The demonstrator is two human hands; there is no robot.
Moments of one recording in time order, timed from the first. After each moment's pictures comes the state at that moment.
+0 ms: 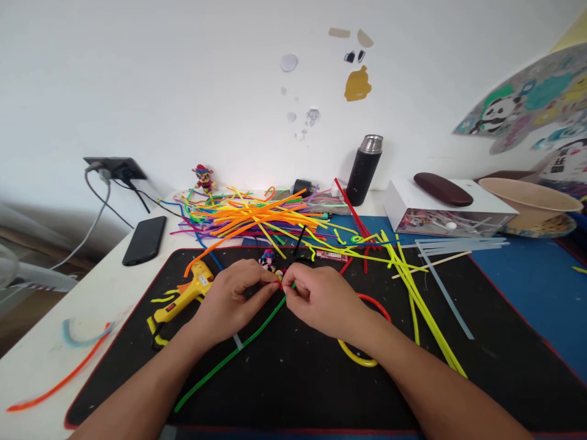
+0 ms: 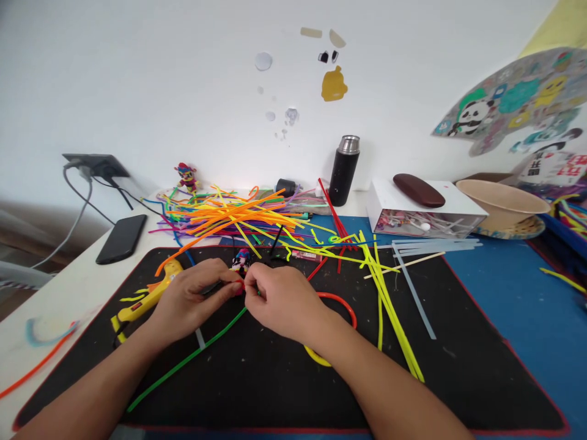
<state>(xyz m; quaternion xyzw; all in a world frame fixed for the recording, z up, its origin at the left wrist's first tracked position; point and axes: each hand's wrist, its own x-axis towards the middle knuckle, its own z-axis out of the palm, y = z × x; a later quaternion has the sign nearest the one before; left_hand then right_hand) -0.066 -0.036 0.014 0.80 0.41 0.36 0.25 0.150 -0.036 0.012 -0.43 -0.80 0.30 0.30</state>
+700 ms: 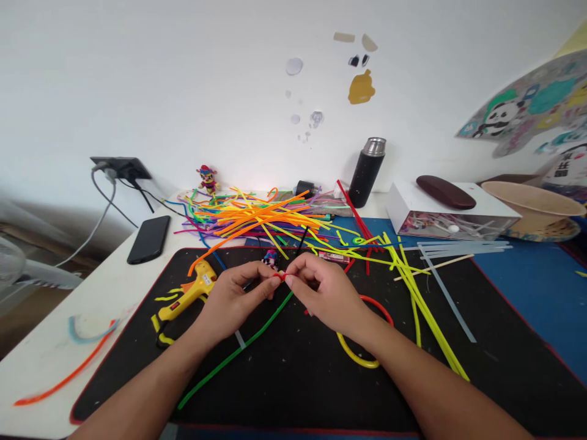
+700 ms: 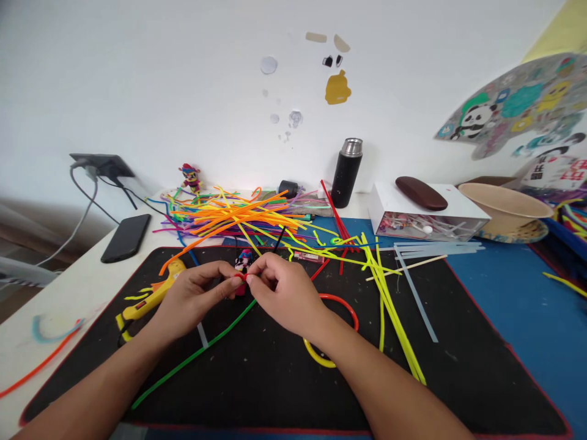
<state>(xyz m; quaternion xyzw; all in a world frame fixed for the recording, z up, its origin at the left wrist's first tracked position) -0.063 -0.039 0.012 0.67 0.47 0.38 0.43 0.148 -0.035 0.011 -0.42 -0.67 0.48 0.37</state>
